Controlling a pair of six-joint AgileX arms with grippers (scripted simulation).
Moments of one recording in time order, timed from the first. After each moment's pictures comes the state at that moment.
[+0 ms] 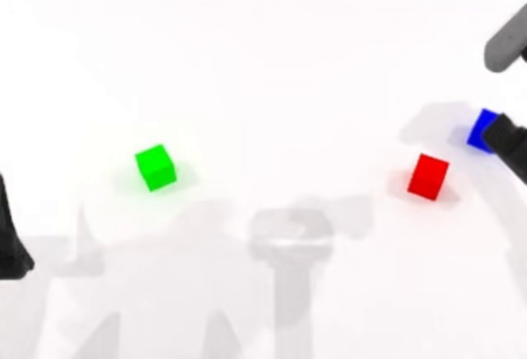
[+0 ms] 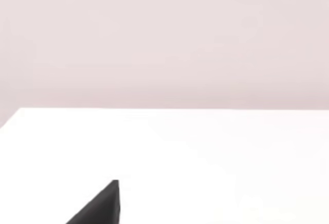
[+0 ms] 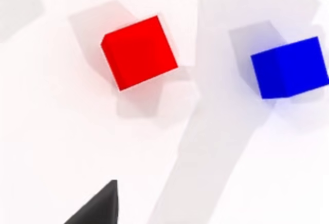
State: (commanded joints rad) left arm 0.00 0.00 0.00 0.00 0.00 0.00; right arm 0.23 1.43 1.16 -0.81 0.00 -0.55
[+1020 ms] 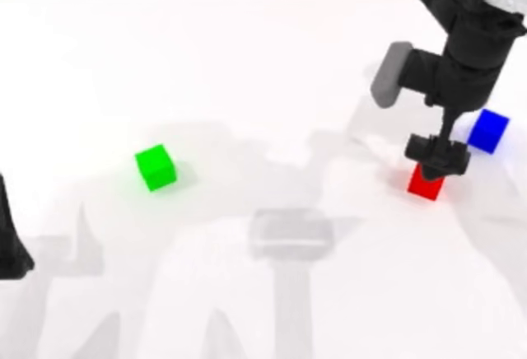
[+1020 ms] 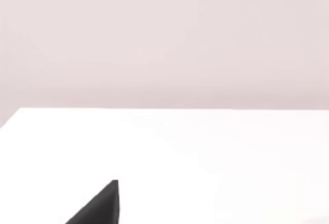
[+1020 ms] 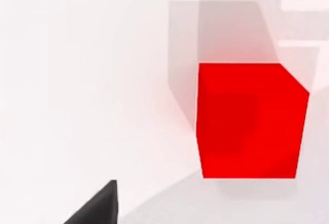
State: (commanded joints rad) left arm 0.00 0.00 0.00 0.00 0.00 0.00; right arm 0.32 2.11 1.71 -1.17 0.00 -0.81
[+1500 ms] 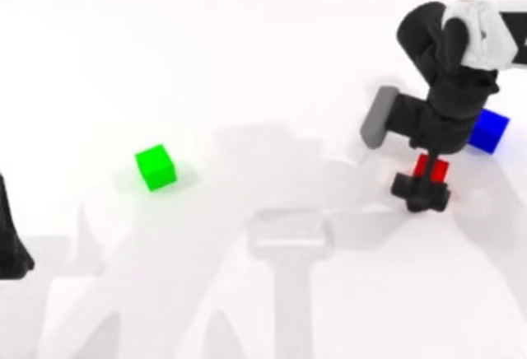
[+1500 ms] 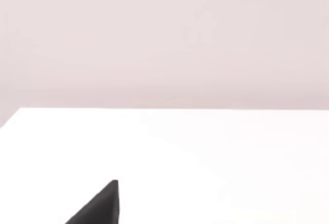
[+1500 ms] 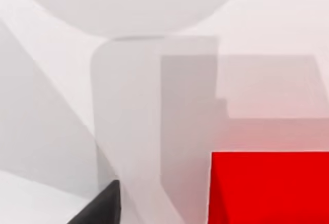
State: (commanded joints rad) left arm 0.00 0.00 0.00 0.00 0.00 0.00; right arm 0.33 2.21 1.53 -0.89 0.00 -0.80
